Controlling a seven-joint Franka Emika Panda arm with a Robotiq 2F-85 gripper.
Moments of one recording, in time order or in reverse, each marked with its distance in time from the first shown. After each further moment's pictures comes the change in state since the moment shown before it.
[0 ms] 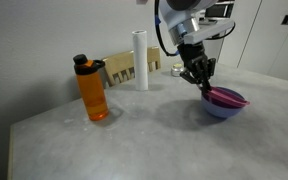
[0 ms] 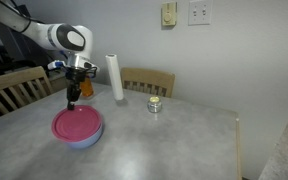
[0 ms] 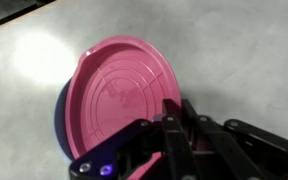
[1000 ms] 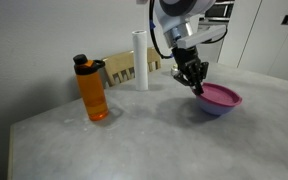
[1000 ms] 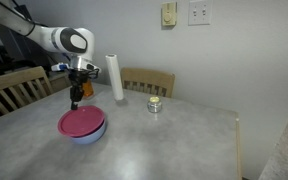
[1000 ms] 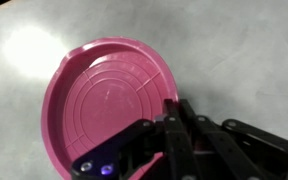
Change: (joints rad) arm 0.006 0.055 0.002 0.061 0.008 0.022 -0.001
